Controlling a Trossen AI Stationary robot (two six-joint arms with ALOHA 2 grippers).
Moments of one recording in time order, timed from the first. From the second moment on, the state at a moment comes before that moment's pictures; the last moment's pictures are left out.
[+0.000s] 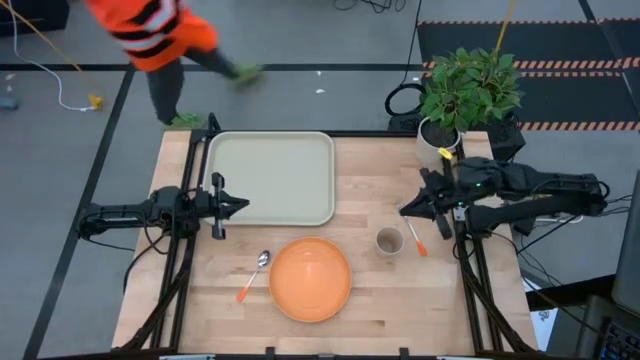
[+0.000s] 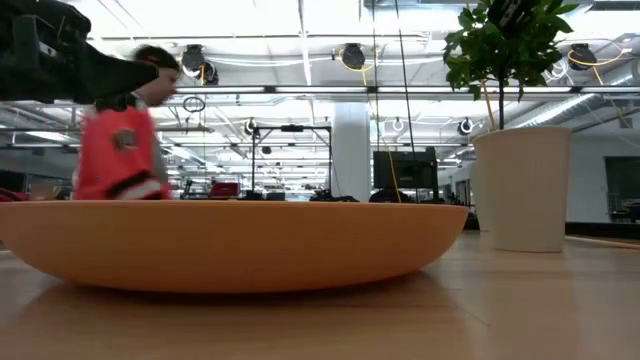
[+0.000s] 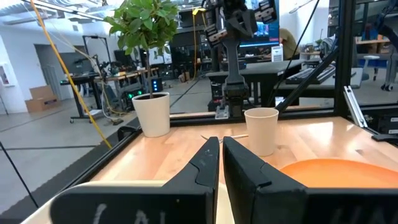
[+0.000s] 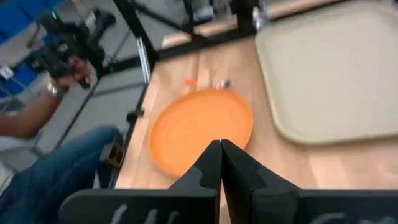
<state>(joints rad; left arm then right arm) 0.05 0.01 0.01 0.11 -0.03 0.13 0.02 0.73 0.89 -0.62 -0.21 0.29</state>
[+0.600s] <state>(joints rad) 0.05 0.01 0.01 0.11 -0.03 0.10 0.36 1.11 1.02 -0.95 -0.05 0.40</state>
